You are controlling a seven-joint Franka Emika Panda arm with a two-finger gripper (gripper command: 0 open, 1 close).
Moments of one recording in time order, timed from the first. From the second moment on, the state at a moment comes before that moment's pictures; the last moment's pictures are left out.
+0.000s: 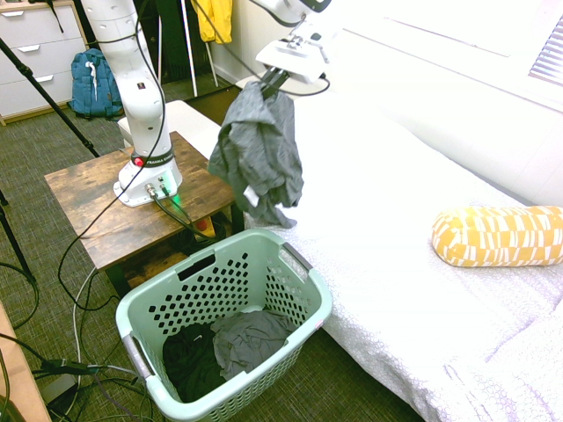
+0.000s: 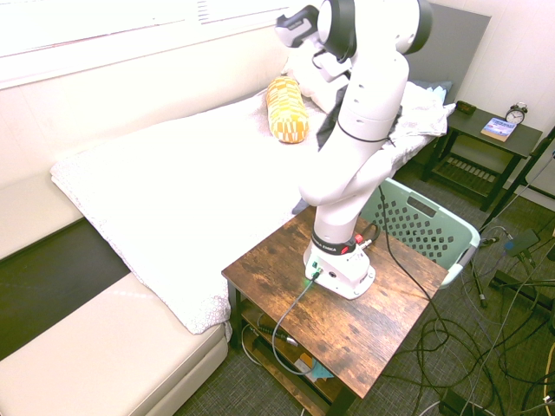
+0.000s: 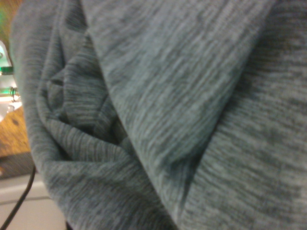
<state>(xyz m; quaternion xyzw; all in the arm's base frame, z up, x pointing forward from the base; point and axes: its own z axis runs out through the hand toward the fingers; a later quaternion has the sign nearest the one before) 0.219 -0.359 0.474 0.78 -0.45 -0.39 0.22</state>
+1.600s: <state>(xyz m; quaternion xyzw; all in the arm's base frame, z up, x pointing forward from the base) 0.198 -0.473 0.273 0.71 -0.62 -0.14 0.30</state>
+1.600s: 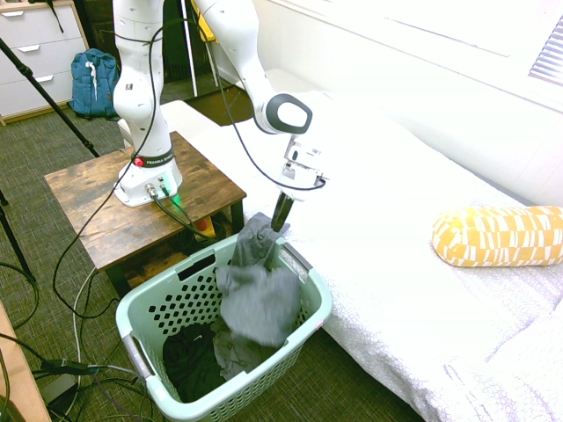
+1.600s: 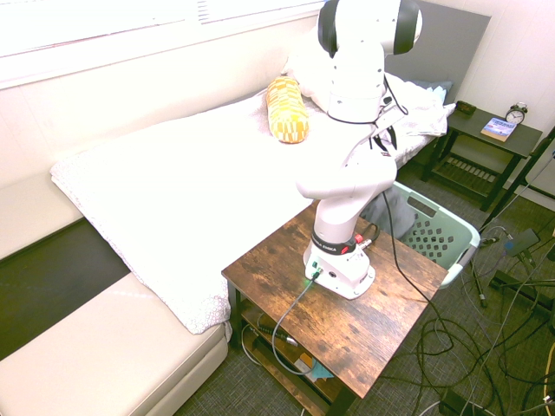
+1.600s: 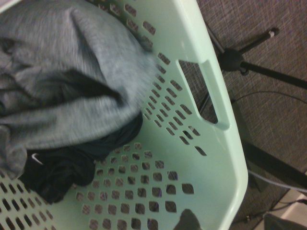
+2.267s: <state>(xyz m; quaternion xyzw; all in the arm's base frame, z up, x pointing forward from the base) 0.332 -0.228 0.229 0.88 -0.41 -0.06 0.23</state>
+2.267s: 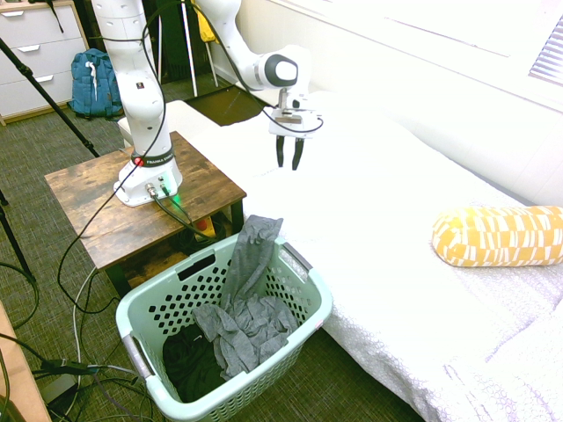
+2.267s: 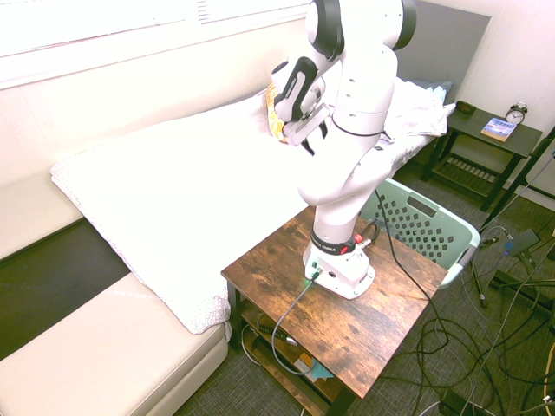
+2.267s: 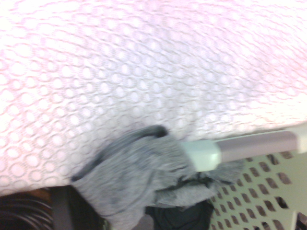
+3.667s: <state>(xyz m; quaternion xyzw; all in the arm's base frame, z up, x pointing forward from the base) 0.304 -0.267 0.037 0.75 -0.59 -0.04 0.30</state>
